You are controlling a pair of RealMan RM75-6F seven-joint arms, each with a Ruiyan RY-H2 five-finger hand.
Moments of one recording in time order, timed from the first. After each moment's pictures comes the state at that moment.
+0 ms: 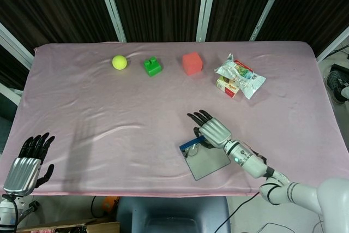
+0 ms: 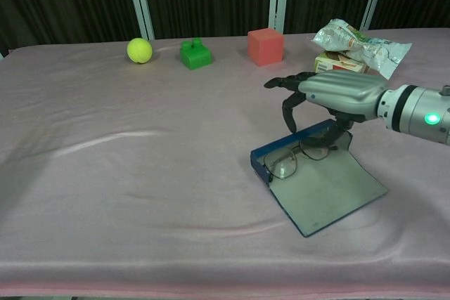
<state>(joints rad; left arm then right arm) -0.13 -1.17 0.01 -1.56 1.56 1.43 0.11 0.77 -1.59 0.03 -1.13 -1.55 0.95 0.02</state>
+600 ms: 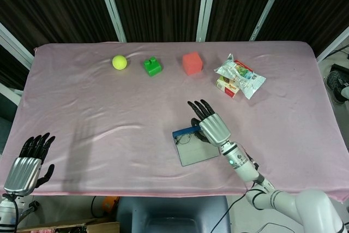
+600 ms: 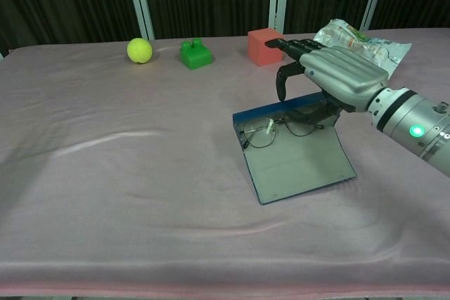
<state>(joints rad) -0.14 -1.16 0.01 -1.56 1.56 1.43 0.11 0.70 -1.84 0.09 -0.86 -1.58 1.27 0.04</state>
